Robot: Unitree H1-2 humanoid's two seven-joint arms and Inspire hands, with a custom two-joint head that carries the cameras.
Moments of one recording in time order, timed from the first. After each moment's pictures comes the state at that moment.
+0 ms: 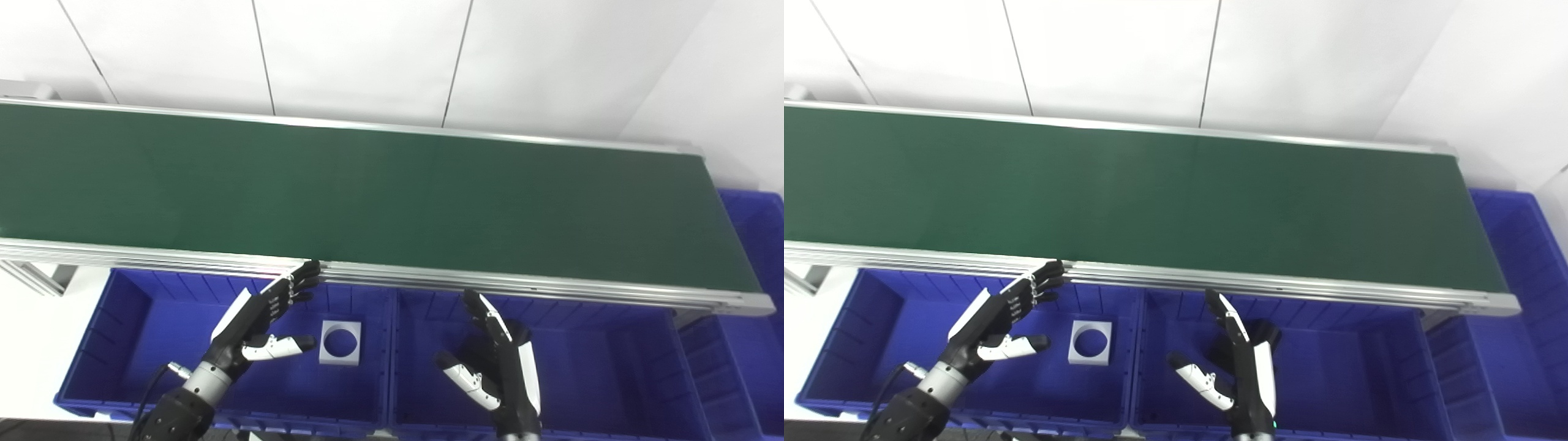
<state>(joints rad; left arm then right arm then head) 0.09 0.18 -0.15 0.33 -0.09 -0.43 -0.38 0.36 -0.05 0.30 0.15 -0.34 -0.42 -0.40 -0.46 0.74</state>
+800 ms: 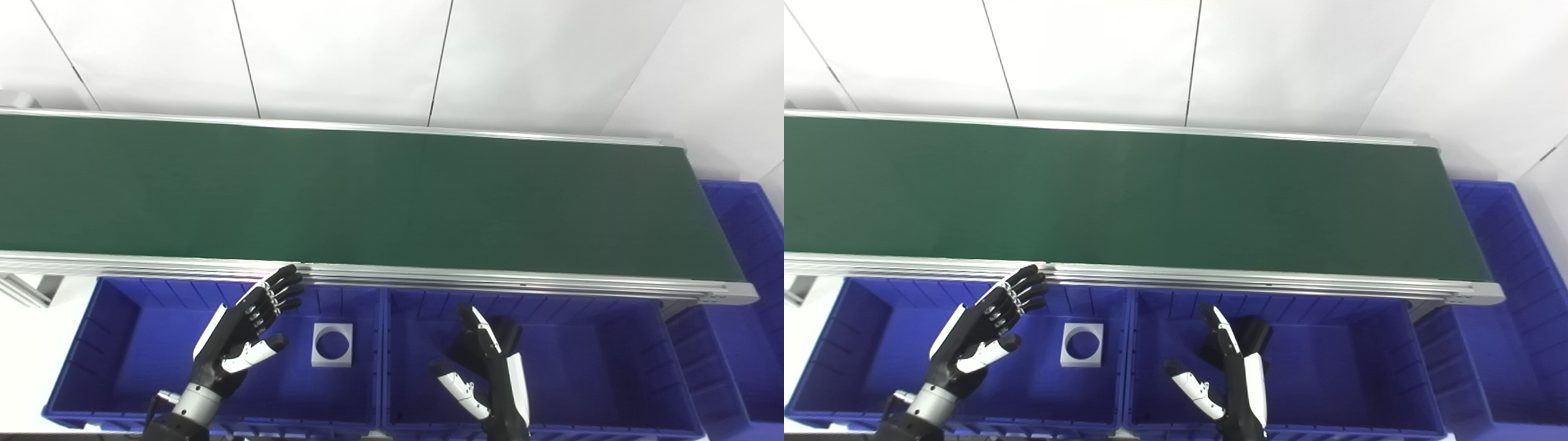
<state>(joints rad) 0.11 0.02 0.13 0.39 -0.12 -0.43 -0.62 0.35 -0.07 0.36 0.24 -0.34 -0.42 -0.52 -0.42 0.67</state>
